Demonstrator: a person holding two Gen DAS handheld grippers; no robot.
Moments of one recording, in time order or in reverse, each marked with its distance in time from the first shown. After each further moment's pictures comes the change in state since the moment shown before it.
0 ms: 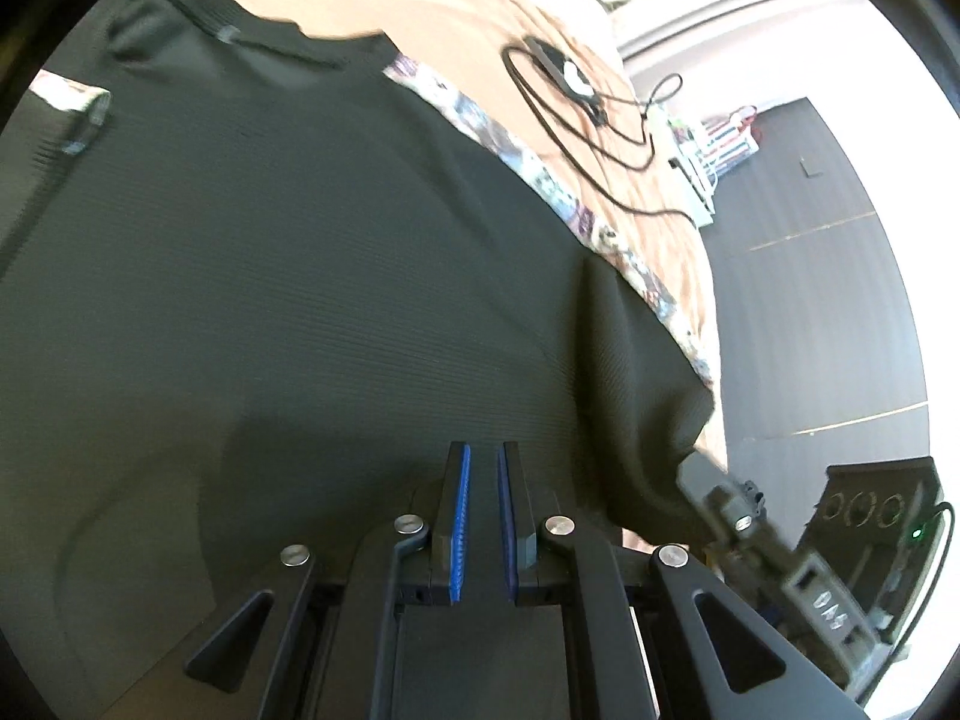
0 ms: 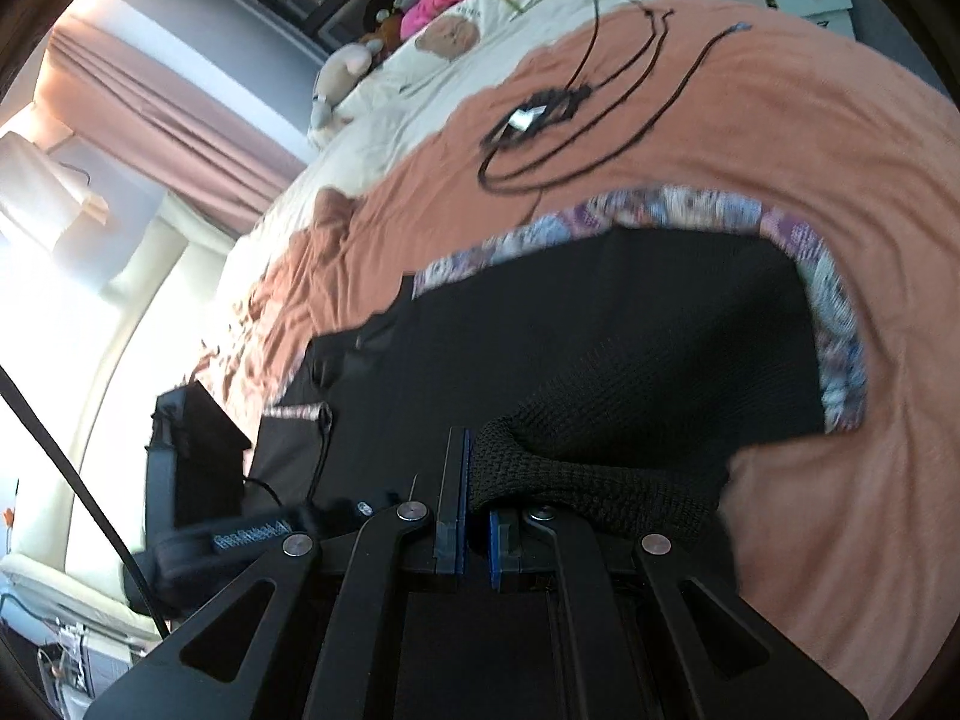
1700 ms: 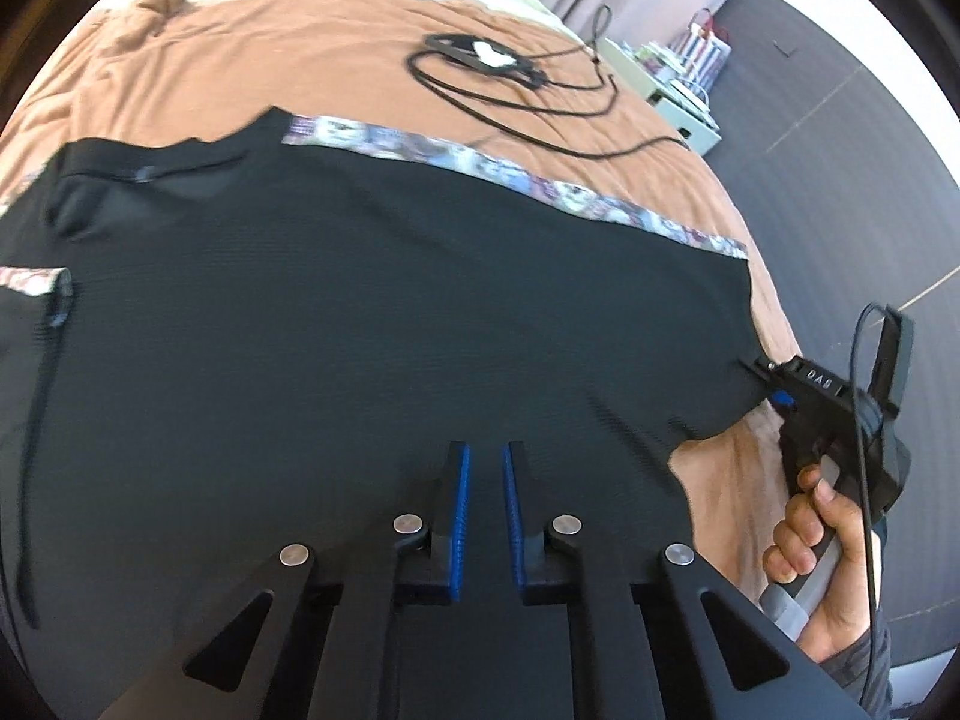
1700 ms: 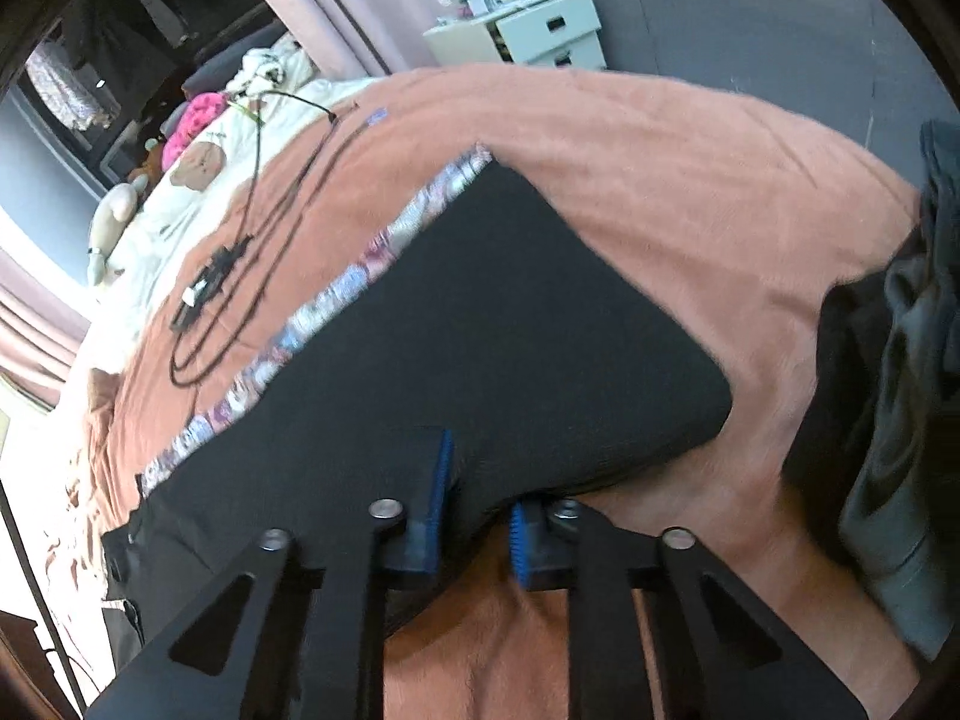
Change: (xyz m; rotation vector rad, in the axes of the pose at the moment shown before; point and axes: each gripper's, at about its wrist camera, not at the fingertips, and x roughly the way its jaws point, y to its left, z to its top) left arm 0.029 -0.054 -0.005 0.330 -0.002 0.208; right arm -0.013 -0.059 0.013 0.265 -0.242 -0.464
